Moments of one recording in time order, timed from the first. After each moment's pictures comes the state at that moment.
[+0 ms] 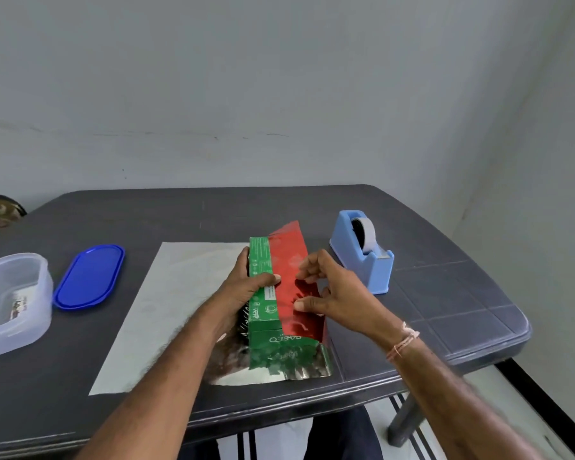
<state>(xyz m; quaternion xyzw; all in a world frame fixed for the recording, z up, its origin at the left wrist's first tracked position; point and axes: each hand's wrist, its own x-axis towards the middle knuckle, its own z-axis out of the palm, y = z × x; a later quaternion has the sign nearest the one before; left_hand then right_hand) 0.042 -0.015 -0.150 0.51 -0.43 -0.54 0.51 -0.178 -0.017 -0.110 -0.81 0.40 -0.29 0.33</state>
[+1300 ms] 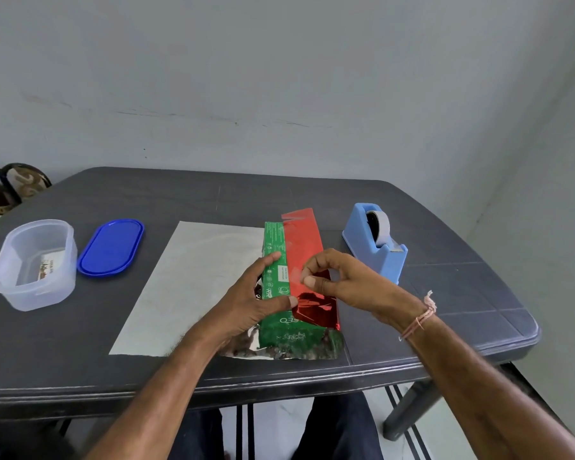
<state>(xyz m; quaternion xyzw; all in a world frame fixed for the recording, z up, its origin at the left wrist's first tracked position) 0.043 0.057 -0.154 0.52 -0.55 -0.48 0.45 -0.171 -0.004 -0.088 -0.79 0.40 -0.21 0.41</state>
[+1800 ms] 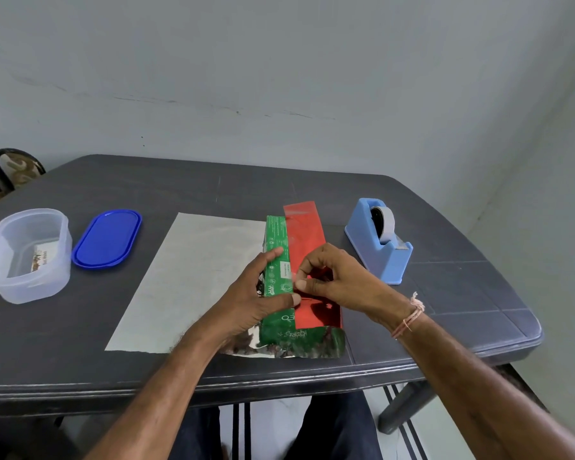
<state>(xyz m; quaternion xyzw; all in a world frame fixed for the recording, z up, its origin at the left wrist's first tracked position) 0.044 0.056 -0.160 0.52 -0.55 -0.47 0.46 -0.154 -0.003 -0.088 -0.85 0.38 -0.20 0.32</state>
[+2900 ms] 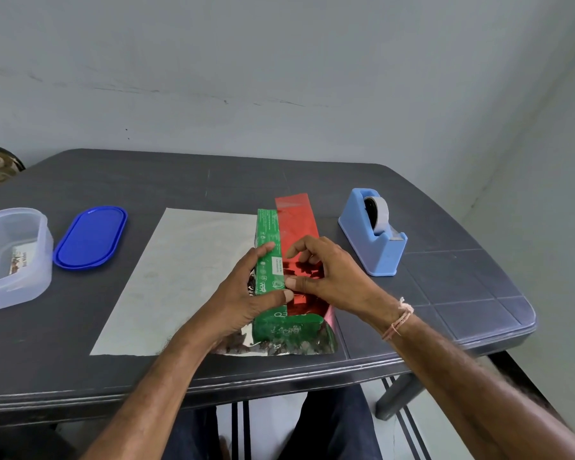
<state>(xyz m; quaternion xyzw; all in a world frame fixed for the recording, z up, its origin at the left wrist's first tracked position) 0.042 0.057 -0.158 0.53 -0.56 -0.45 0.46 -0.155 -0.012 -0.110 -0.84 0.40 -0.23 0.27</state>
